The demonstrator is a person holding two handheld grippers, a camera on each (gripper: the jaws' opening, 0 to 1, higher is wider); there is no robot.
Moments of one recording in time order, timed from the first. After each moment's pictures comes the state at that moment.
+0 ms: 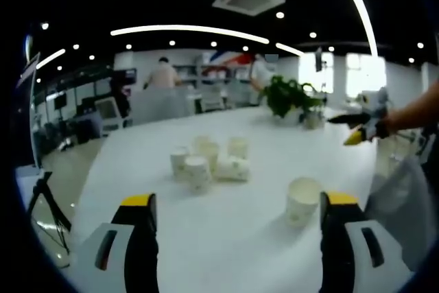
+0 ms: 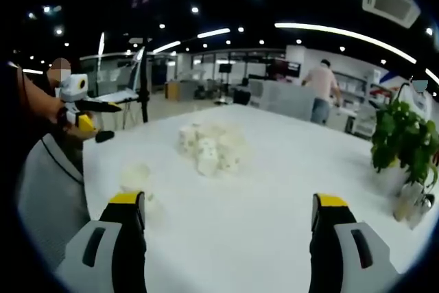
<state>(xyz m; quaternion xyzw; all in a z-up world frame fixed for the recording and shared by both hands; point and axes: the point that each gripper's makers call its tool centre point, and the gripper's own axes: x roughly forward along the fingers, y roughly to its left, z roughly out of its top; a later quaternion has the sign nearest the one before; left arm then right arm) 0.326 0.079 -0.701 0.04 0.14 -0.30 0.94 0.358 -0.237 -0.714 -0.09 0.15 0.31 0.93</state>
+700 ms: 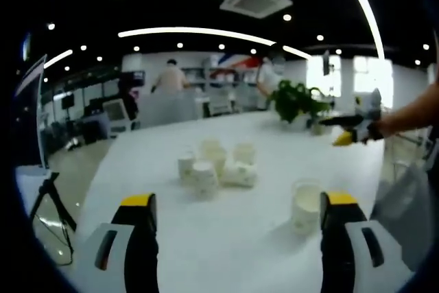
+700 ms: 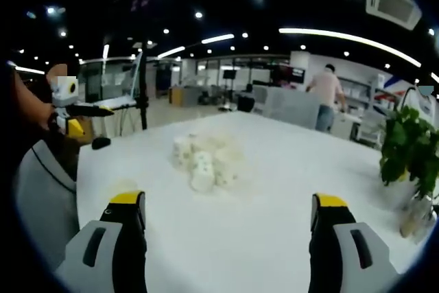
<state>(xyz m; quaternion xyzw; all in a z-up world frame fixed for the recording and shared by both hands) 0.331 0.082 -0.681 0.02 0.11 -0.27 0.96 0.401 -0.217 -0.706 -0.08 0.13 0.33 0.93</state>
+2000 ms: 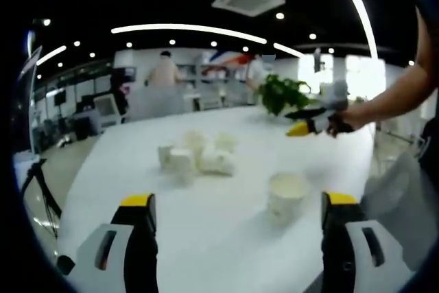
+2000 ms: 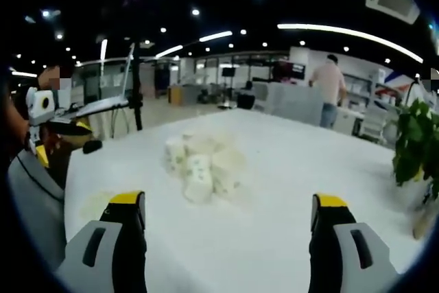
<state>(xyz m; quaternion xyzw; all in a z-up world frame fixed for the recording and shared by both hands) 0.303 0.049 -0.718 0.03 0.14 -0.30 0.94 0.446 -0.188 -0.724 -0.07 0.14 0.33 0.93</state>
